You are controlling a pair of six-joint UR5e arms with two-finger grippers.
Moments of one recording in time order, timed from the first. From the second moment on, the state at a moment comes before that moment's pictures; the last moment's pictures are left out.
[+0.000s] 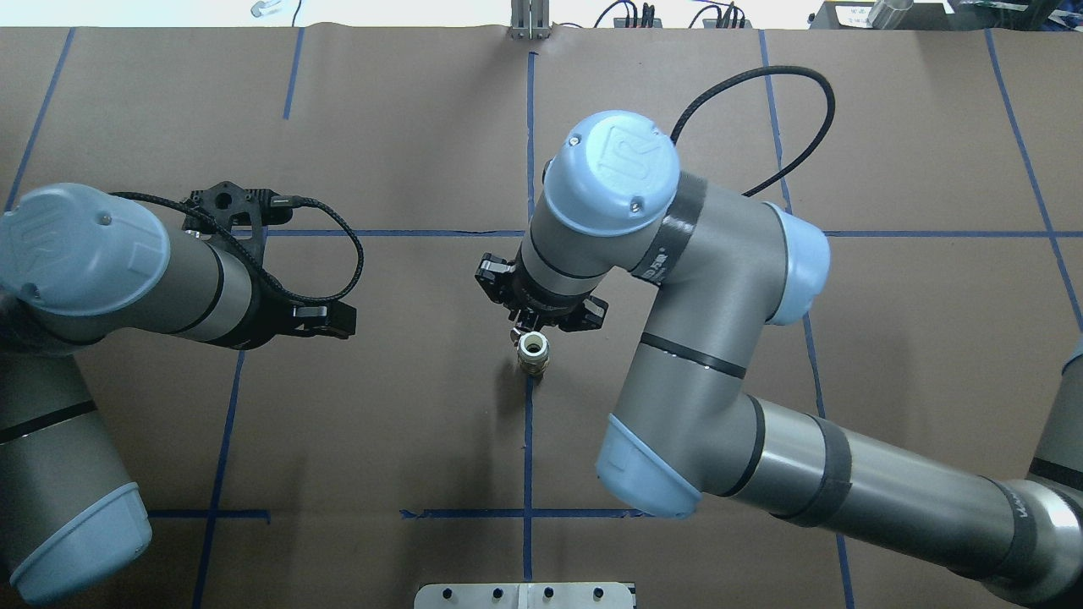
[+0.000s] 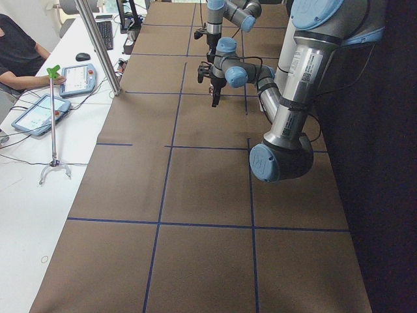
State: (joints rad) left arm -0.59 -1.88 -2.15 -1.53 -1.85 -1.18; right arm 0.51 -0.78 1.76 -1.65 1.93 1.62
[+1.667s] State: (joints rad) left arm -0.59 -1.88 -2.16 -1.53 -1.85 -1.19; right arm 0.48 -0.78 1.71 -1.66 1.92 1.64
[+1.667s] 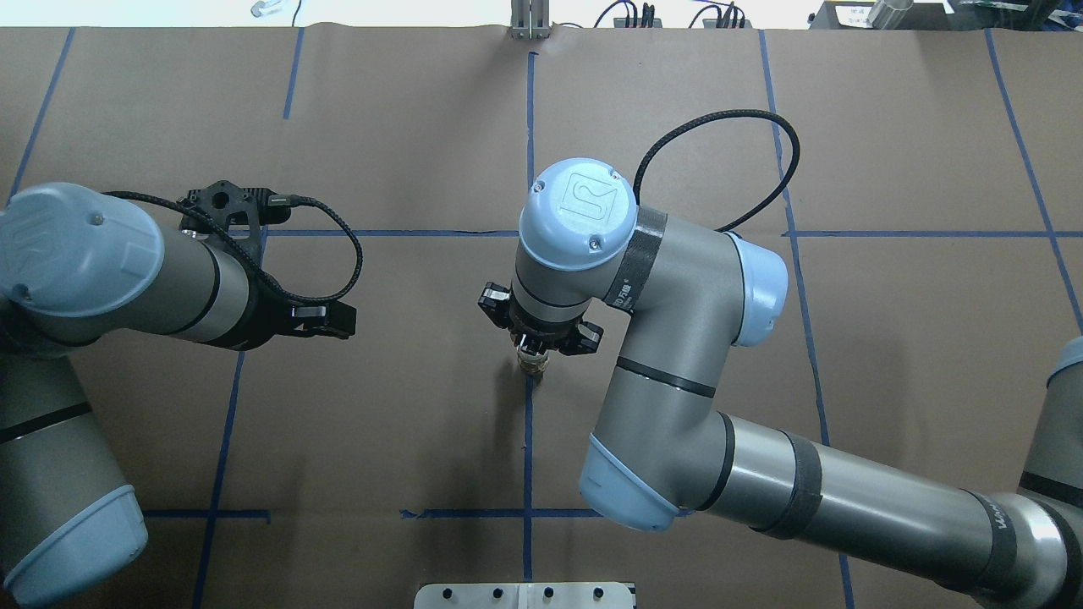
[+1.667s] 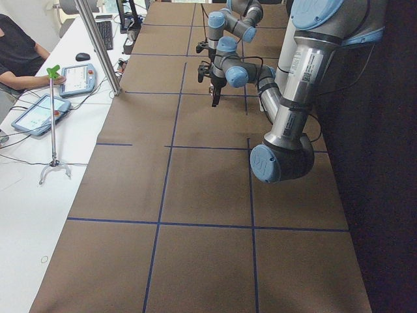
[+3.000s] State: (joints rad) left arm -0.59 -1.89 -2.17 -1.53 -1.85 -1.19; right arm 0.46 -0.79 1.70 -1.66 1.92 1.64
